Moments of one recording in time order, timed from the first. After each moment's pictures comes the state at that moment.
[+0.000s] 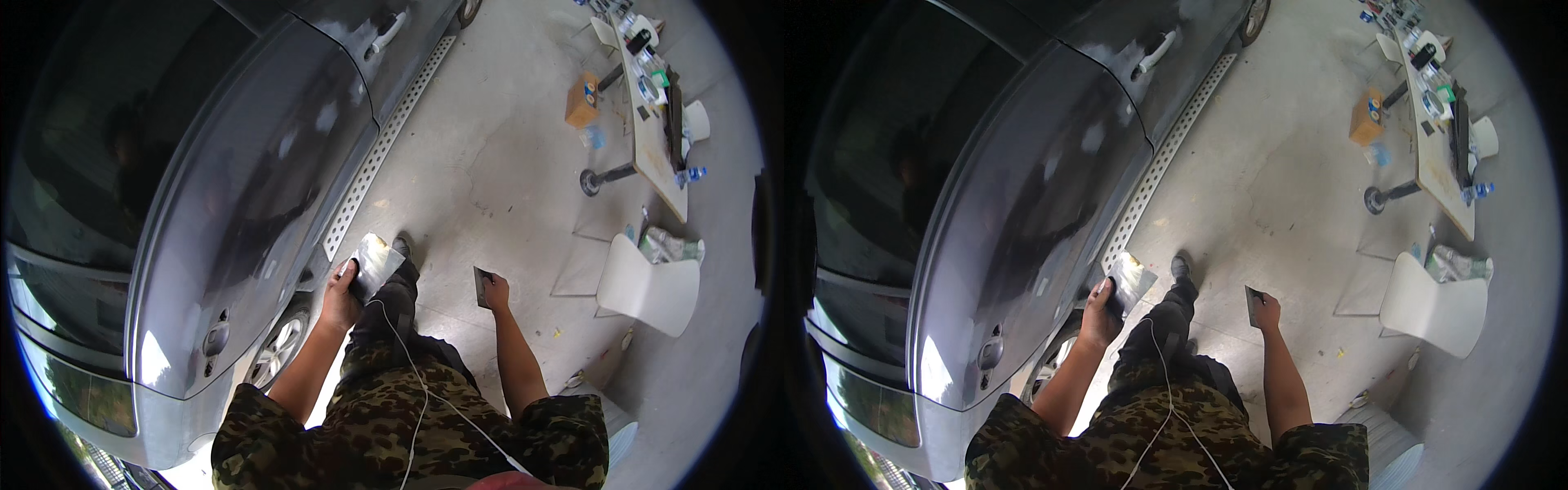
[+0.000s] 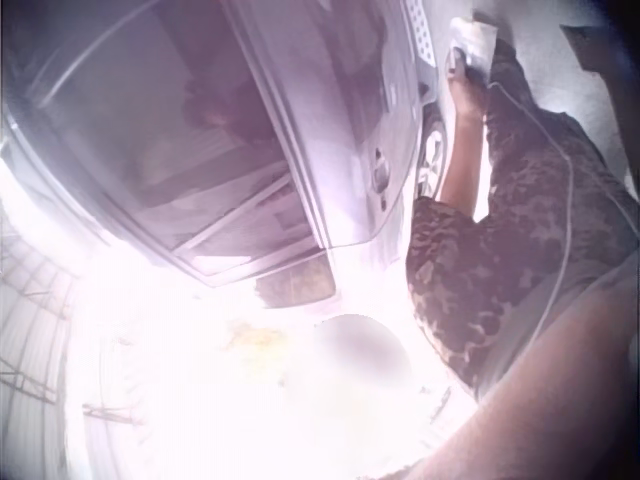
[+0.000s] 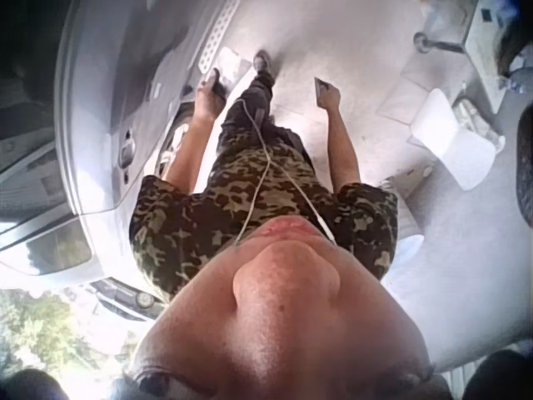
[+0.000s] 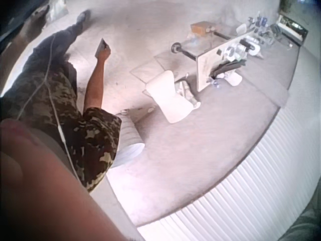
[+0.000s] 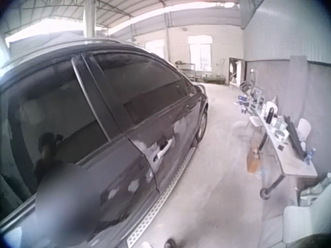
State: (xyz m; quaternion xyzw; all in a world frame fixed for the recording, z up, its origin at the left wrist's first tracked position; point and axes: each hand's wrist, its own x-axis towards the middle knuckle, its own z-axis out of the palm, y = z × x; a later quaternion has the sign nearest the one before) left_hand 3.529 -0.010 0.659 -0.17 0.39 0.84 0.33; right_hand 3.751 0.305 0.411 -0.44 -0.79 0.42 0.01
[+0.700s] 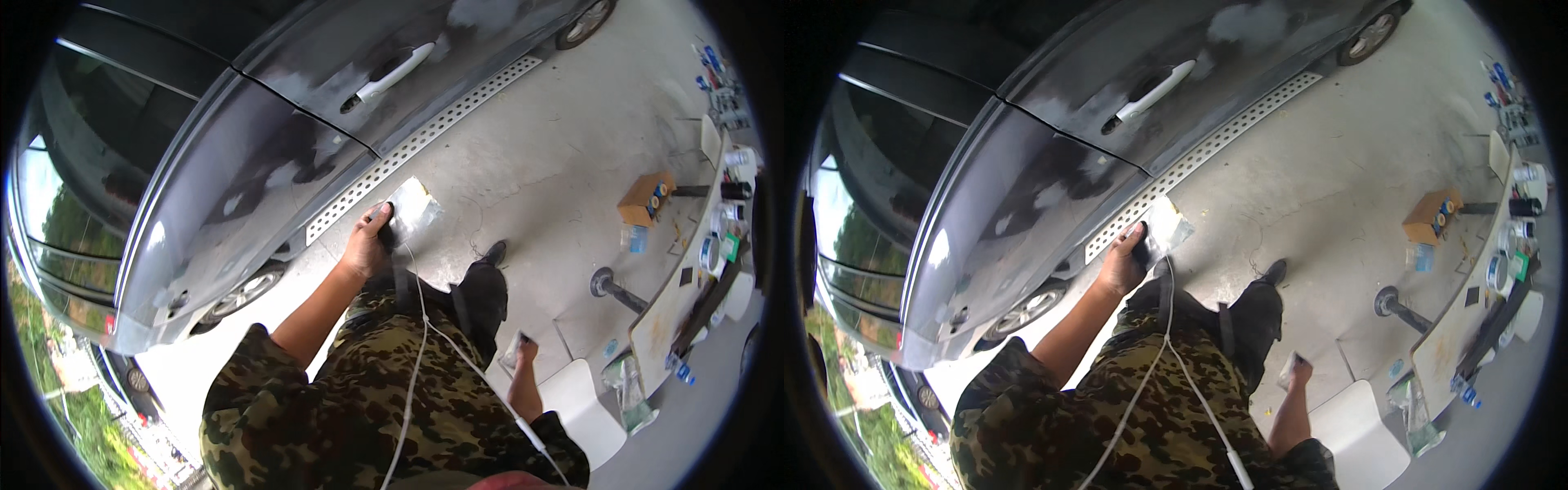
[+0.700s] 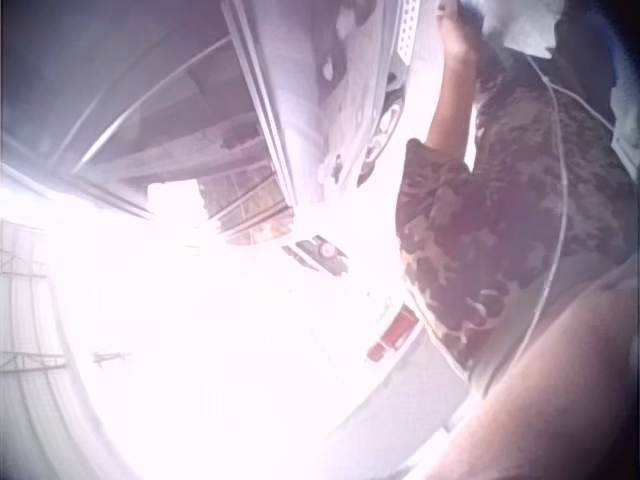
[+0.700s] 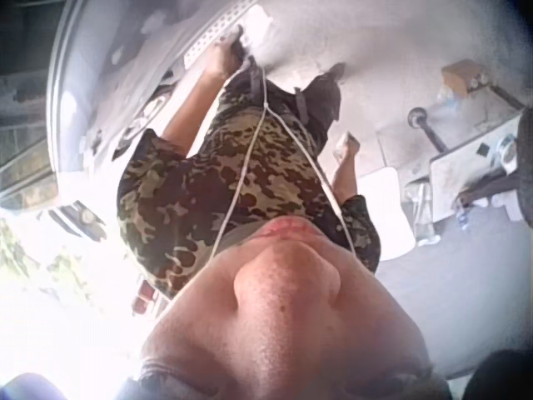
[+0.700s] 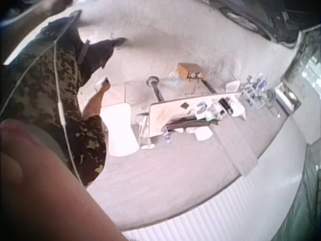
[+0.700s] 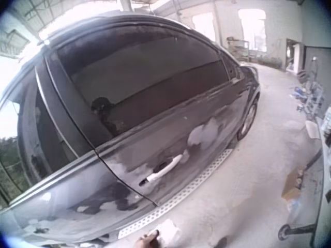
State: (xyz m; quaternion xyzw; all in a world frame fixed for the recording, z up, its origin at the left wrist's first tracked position) left_hand 3.319 0.329 0.654 -0.23 0.40 0.86 0.23; right_hand 3.718 0.722 0.371 -0.49 -0.78 0.35 -0.17
